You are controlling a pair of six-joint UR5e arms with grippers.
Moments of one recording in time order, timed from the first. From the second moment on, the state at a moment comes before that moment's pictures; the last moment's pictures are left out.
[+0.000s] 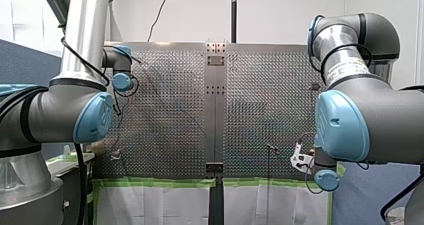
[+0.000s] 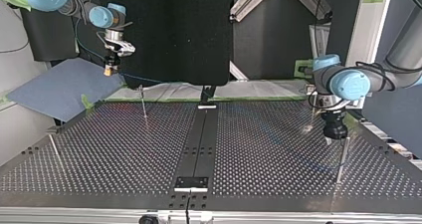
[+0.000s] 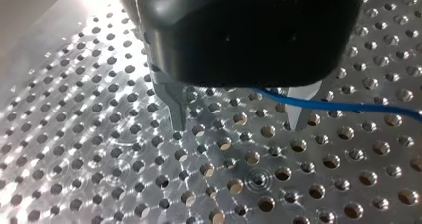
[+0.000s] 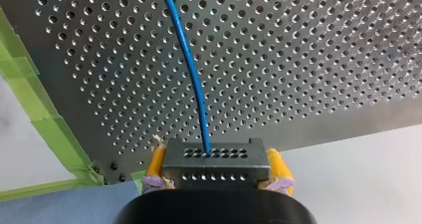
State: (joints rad) left arm 0.16 -1.83 -1.82 -2.57 -1.68 -2.17; right arm 1.65 -0.62 1.95 -1.36 1.49 1.80
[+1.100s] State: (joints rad) left arm 0.17 -1.77 -1.86 -2.56 -1.64 -2.33; right arm 1.65 -0.62 1.95 -1.35 1.49 1.80
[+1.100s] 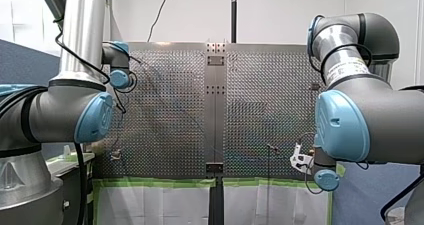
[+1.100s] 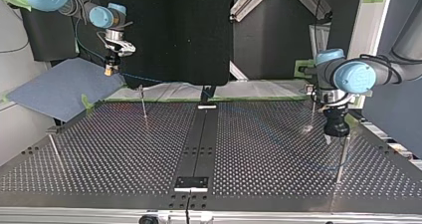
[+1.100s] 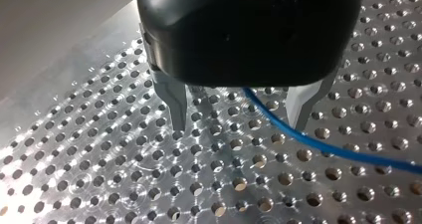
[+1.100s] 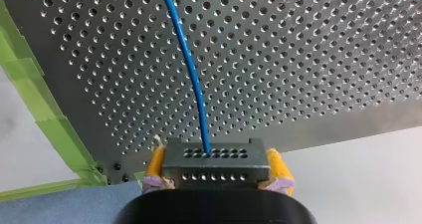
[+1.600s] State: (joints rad) left arm 0.15 -1.73 -1.90 -2.56 -1.67 -2.33; right arm 1.65 -0.62 1.95 -1.35 1.49 1.80
